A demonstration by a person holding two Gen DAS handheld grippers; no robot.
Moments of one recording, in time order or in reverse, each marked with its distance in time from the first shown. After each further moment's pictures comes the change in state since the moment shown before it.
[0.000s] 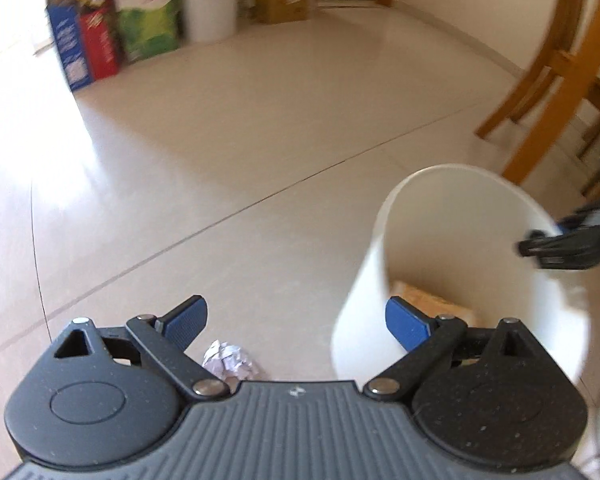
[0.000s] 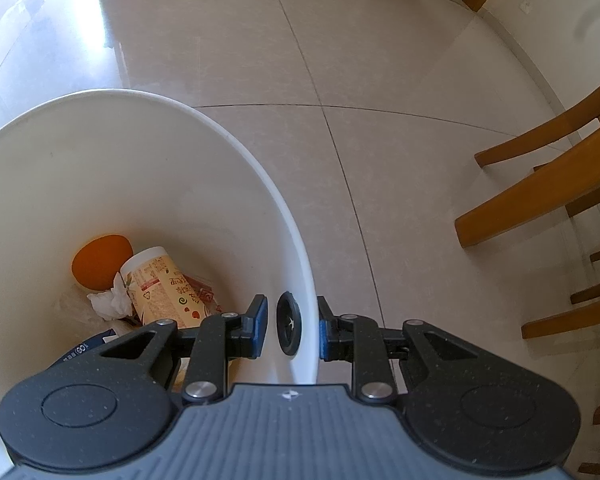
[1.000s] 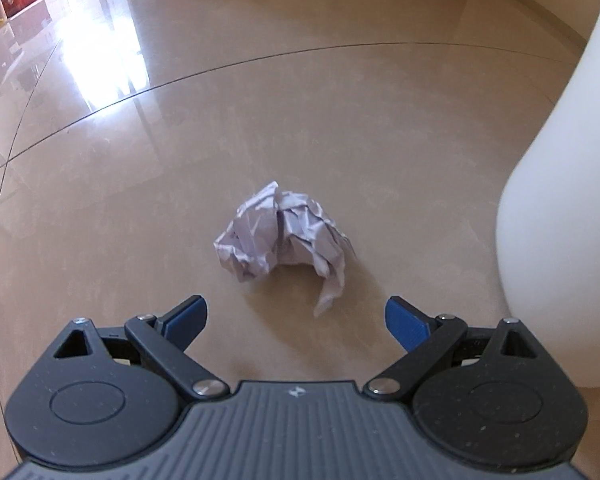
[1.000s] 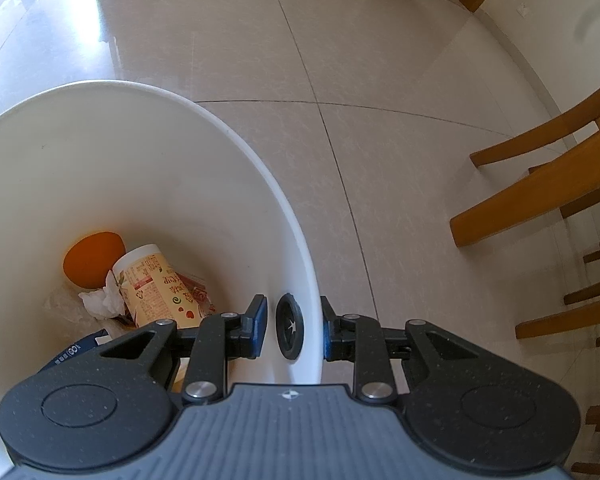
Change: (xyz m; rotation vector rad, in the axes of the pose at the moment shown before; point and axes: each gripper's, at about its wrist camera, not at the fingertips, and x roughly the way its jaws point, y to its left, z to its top) left arm 0.189 0.053 -0.147 -0.127 0.087 0.133; right arm 0.006 0.005 0.001 -0.004 0.011 -0.024
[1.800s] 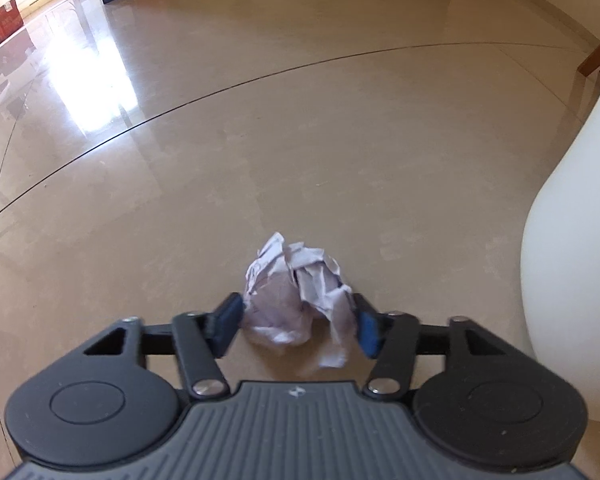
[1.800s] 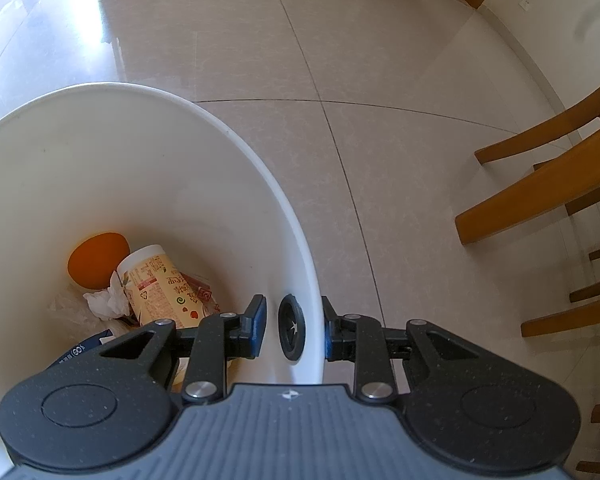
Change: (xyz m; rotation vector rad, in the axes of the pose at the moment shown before) left arm 0.017 -0.002 0.027 0.103 -0.014 0.008; right arm -0.001 -0.002 0.001 0.002 0.003 0.017
